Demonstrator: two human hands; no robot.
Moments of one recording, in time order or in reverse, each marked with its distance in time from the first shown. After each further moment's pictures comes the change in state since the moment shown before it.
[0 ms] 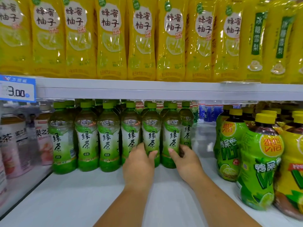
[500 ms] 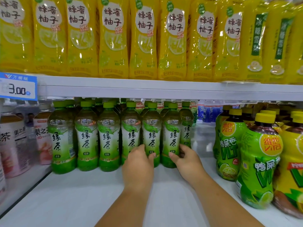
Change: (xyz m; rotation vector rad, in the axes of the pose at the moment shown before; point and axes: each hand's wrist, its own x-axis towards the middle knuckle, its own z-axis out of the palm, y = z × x) left_hand -0.004 -0.005 0.002 -0.030 0.059 0.042; right_hand 0.002 0.005 -0.003 0.049 -0.039 -0.010
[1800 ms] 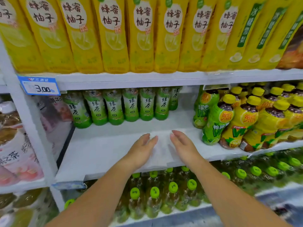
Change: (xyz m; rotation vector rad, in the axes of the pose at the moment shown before) left_hand -0.054 0.040 -0.141 -0.470 -1.016 -0.574; right_hand -0.147 -0.089 -0.047 -0.113 -0.134 0.428
